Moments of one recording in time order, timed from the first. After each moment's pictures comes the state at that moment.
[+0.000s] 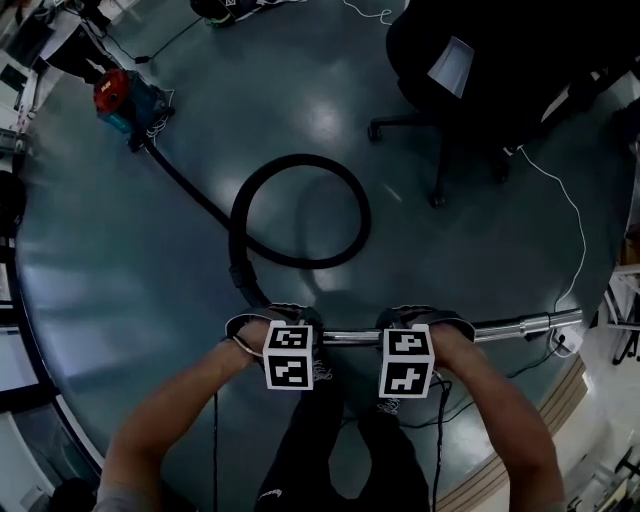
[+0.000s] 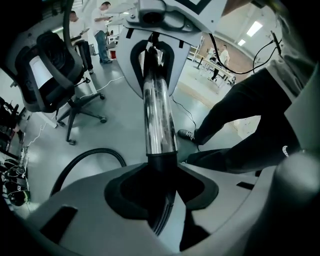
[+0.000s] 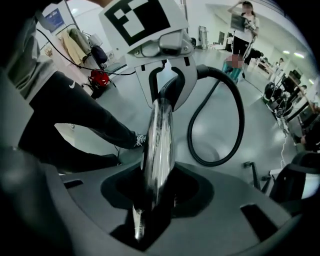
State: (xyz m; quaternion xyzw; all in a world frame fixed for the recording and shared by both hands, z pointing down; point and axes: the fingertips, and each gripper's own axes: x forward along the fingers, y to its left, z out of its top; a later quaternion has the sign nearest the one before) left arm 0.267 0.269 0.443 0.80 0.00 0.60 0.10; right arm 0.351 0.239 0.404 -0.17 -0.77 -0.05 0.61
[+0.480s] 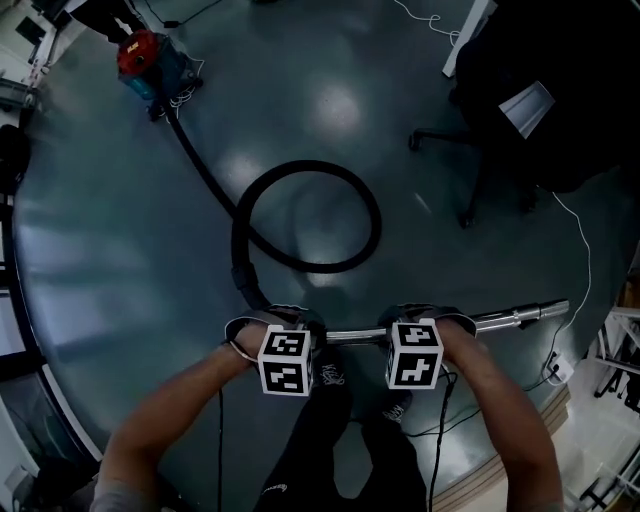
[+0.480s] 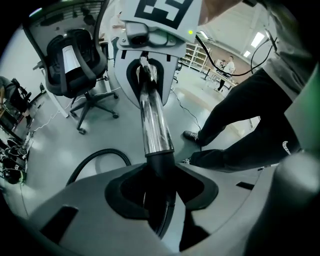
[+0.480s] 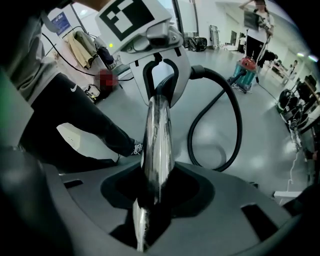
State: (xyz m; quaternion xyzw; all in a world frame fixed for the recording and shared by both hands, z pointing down) left arm 0.163 0.248 0.446 0.82 -0.05 0.55 0.13; right arm 0.239 0.203 0.422 -0.23 -0.76 -0.05 0.61
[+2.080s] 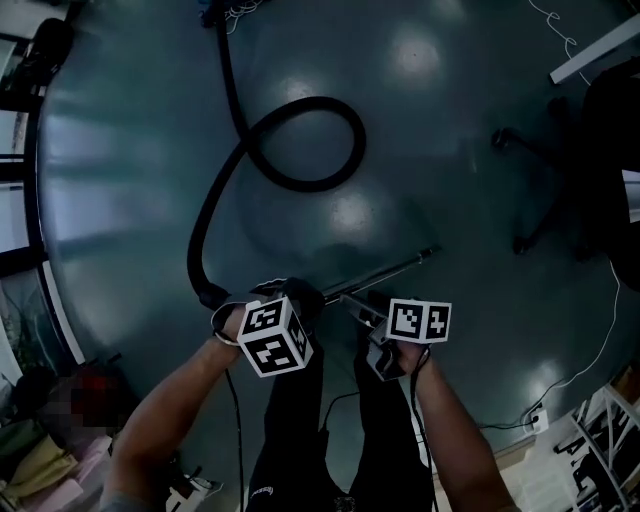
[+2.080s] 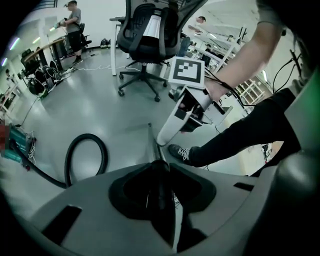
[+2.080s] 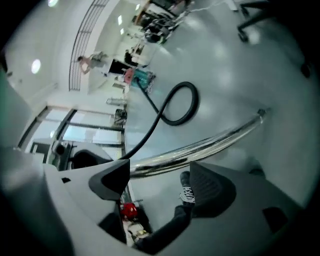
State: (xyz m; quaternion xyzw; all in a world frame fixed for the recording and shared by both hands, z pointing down) left arm 0.072 0.196 0.517 0.75 -0.26 0.49 0.35; right arm 0.109 0.153 0.578 0.08 -0.69 0.64 0.34
